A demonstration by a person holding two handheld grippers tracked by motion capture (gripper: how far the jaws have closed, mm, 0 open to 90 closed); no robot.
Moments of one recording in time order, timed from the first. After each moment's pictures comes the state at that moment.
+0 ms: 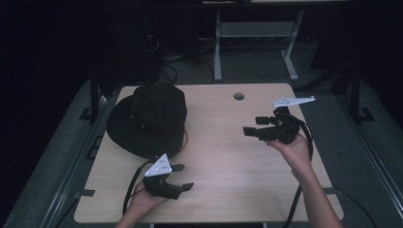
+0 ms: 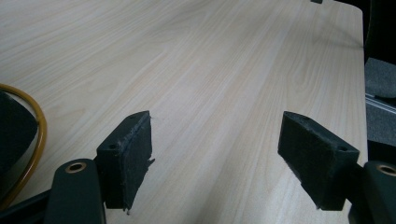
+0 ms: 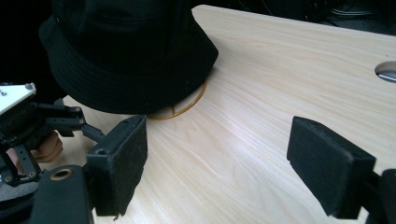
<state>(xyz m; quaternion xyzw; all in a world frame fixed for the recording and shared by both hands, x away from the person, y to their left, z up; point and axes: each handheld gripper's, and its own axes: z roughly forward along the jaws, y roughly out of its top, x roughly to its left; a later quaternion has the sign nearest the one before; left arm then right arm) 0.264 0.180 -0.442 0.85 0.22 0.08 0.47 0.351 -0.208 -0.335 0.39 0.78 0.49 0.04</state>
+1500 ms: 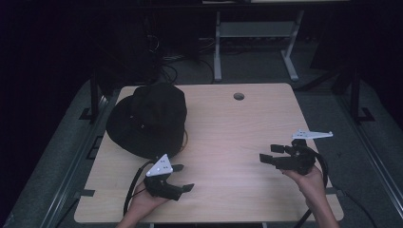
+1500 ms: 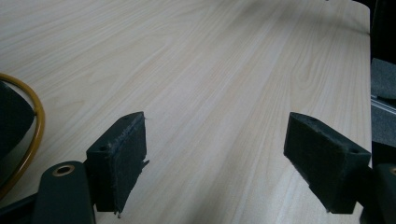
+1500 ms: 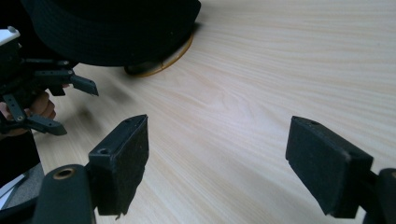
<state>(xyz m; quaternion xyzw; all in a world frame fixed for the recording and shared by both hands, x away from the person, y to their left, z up) 0.263 0.178 -0.445 0.85 0.24 0.08 0.47 0.299 -0.256 -0.406 0.44 0.75 0.49 0.02</state>
